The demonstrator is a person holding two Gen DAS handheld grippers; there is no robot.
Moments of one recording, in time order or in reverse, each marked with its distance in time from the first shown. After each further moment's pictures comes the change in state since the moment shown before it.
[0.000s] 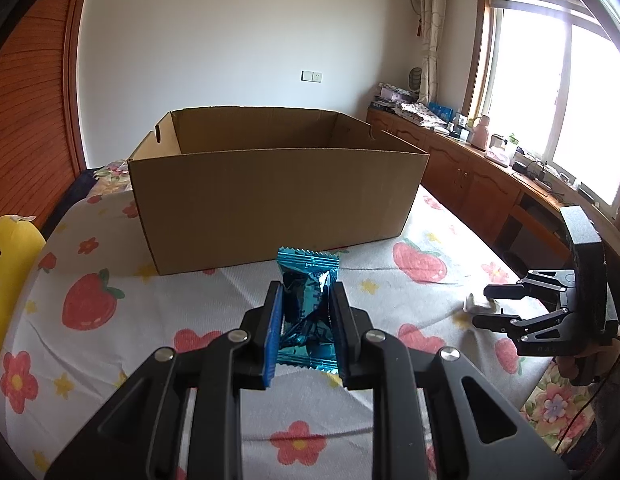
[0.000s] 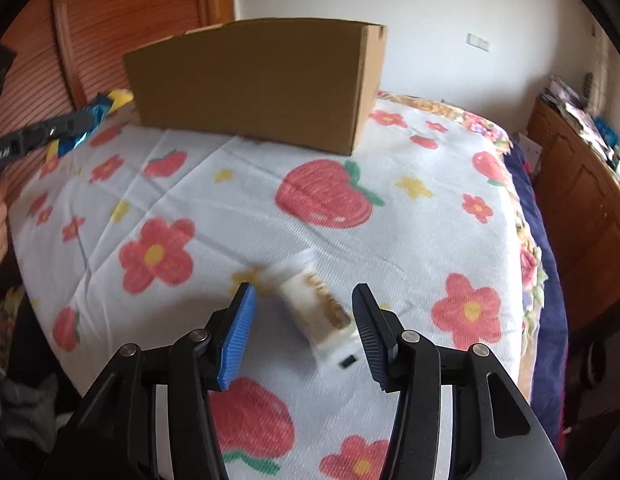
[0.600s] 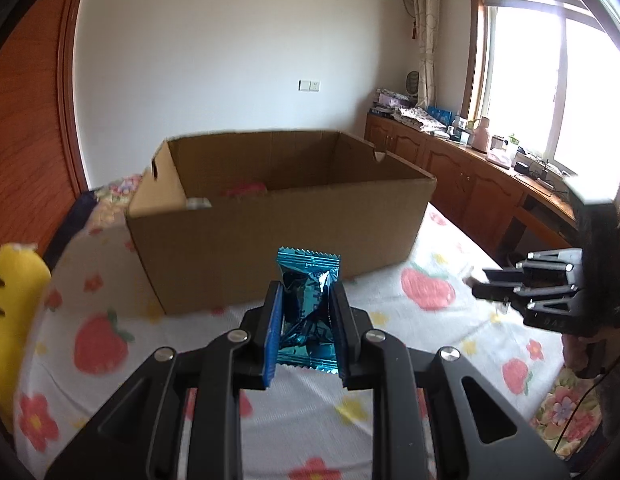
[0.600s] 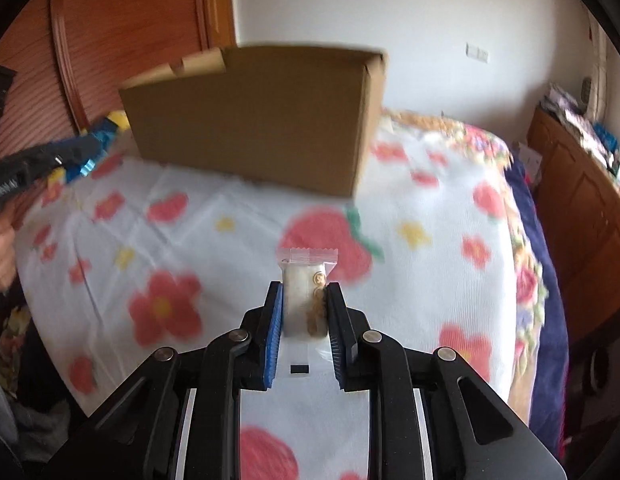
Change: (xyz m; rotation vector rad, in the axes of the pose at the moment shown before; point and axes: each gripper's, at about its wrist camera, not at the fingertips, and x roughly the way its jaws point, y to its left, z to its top) left arm 0.007 0.005 0.037 0.052 -0.037 0.016; right arm -0.008 0.000 0.045 0.015 -0.074 0.016
